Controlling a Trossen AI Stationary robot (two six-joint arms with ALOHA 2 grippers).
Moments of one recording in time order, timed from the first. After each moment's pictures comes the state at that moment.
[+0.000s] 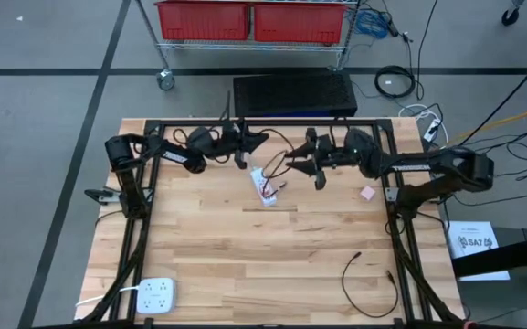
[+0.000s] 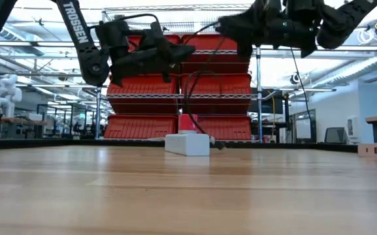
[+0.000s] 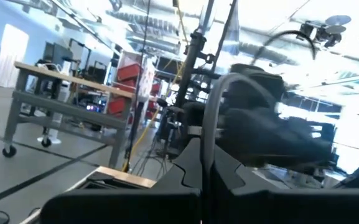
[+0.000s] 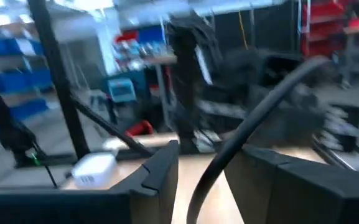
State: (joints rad) left arm 0.49 1.80 0.72 1.48 0.41 -0.41; right arm -0.34 1.31 0.60 0.83 -0.46 0.20
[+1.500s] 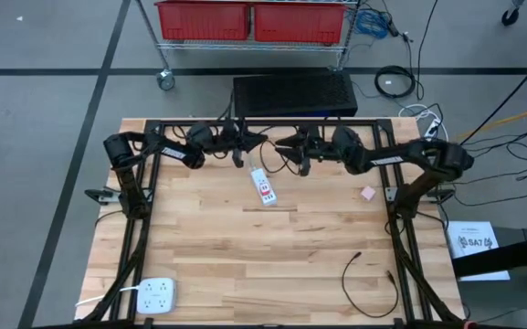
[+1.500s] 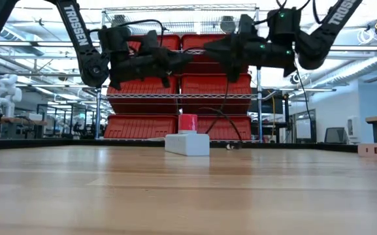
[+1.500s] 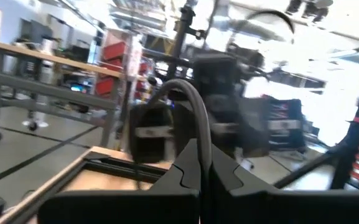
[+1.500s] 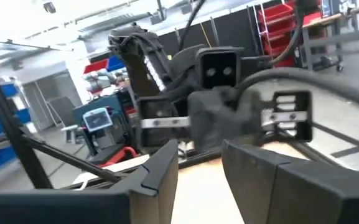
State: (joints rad) left arm 0.55 1.80 0.72 1.41 0.59 -0.39; right arm -0.44 1.58 0.66 1.07 -0.39 0.35
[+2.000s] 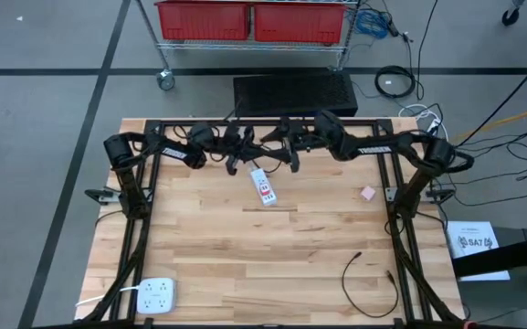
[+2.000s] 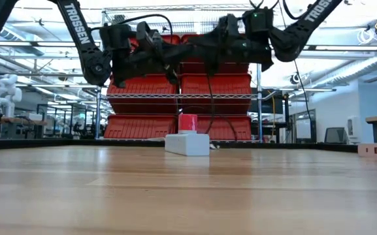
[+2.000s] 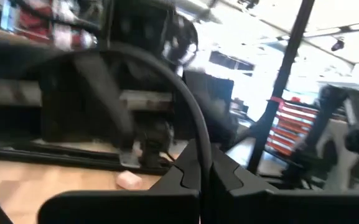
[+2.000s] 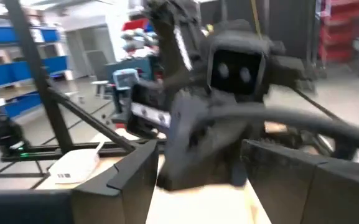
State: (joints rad) left arm 0.53 1.80 0.75 1.40 0.86 -0.49; right arm -0.48 1.68 0.92 0.82 -0.66 0.17
